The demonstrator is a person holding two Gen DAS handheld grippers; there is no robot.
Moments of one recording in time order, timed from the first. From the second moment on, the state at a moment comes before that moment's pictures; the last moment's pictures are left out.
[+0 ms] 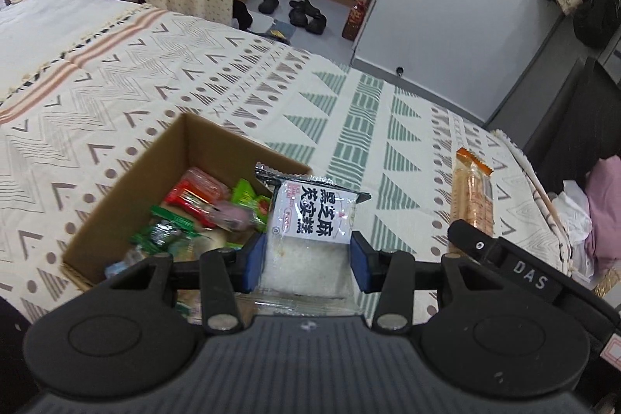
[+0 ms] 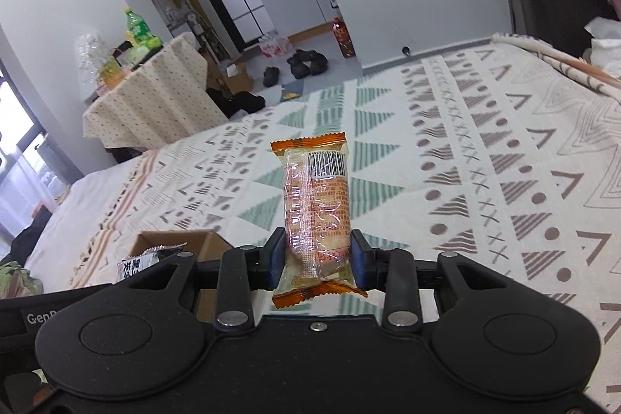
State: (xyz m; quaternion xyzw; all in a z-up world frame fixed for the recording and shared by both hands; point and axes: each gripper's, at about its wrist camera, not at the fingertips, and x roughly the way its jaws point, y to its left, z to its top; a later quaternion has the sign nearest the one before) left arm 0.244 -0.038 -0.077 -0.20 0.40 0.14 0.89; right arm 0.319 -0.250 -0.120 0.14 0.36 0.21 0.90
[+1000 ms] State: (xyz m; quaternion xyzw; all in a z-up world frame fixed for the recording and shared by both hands) left arm 0.202 0.063 -0.075 -0.25 0.38 0.19 0.87; right arm 0.282 -0.173 -0.096 0.12 0.33 0.27 0.90
